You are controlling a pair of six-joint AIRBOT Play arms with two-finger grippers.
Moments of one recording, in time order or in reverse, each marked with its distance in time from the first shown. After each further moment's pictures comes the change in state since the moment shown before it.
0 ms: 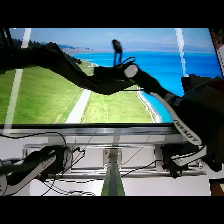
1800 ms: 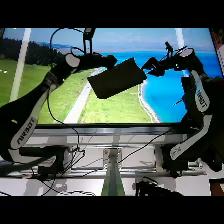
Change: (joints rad) left arm -0.496 -0.525 0.055 -0.161 0.613 0.058; right arm -0.782 -0.211 0.119 -0.148 0.653 -0.039
